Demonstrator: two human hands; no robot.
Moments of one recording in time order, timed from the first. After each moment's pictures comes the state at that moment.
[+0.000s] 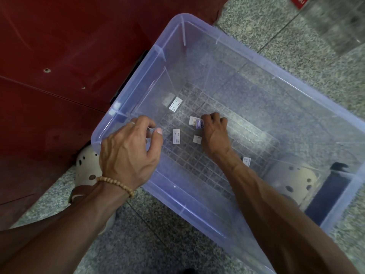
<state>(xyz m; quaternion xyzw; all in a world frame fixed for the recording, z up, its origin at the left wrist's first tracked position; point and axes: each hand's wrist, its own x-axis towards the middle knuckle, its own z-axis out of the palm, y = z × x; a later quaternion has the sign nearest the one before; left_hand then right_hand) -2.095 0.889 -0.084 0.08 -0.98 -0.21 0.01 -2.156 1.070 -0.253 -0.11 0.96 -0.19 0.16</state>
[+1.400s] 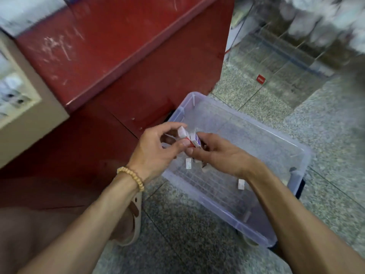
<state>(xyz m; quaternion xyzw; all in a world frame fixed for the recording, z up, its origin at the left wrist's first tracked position) -2.084 0.882 0.062 0.06 -0.82 -0.57 -0.05 -2.121 1.061 0.052 -0.19 0.73 -0.55 0.36</state>
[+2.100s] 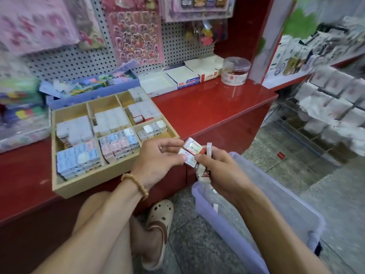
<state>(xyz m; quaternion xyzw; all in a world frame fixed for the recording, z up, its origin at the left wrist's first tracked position) -1.986 0.762 0.211 0.16 -0.74 -0.65 0.10 -2.042 0.922 0.195 -0.14 0.65 -0.70 0.28</state>
